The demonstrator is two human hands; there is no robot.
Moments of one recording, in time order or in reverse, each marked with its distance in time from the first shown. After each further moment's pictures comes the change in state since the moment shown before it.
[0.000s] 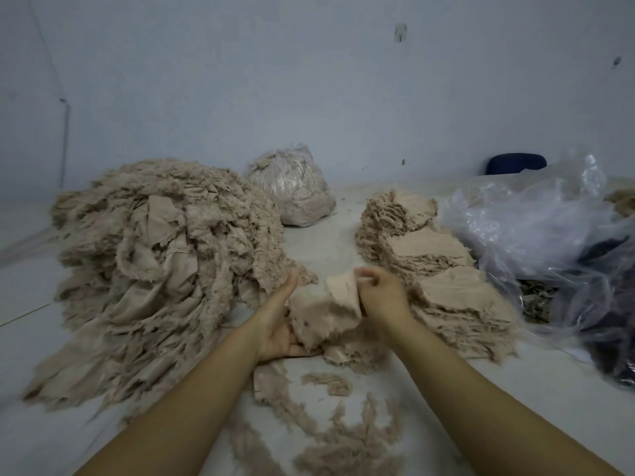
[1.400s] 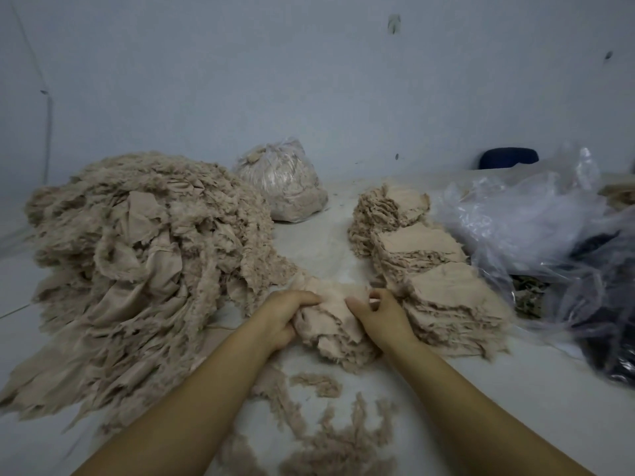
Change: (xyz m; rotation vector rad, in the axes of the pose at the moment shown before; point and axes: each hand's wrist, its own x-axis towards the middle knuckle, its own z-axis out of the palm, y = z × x) left_hand 0.011 0.001 0.038 0.036 0.167 0.164; right_hand 0.004 0.042 -0.017 -0.221 -0.106 0.091
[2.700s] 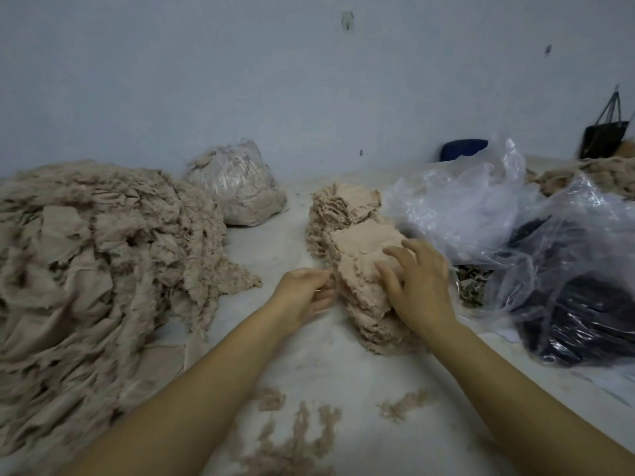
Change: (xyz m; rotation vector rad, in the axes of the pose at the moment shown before) left_hand 0.011 0.001 0.100 0.129 -0.121 0.191; right_hand 0.016 0.025 -0.112 -0.587 0.524 -0.545
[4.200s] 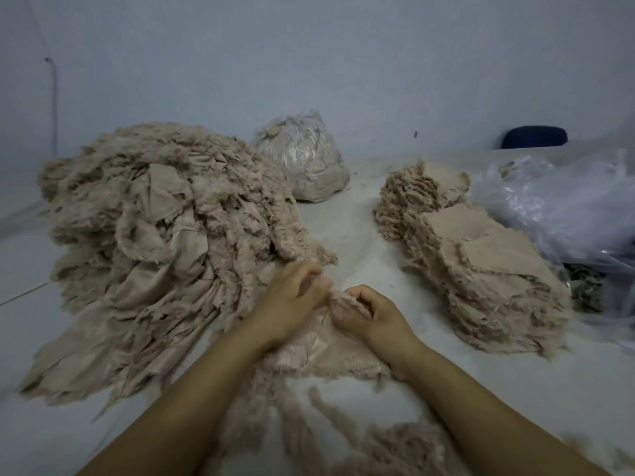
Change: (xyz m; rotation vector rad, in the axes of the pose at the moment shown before) left_hand -0.046 -0.014 -0.161 0.858 0.028 0.488; right_hand -0.059 -0.134 0.092 1.066 -0.671 0.324
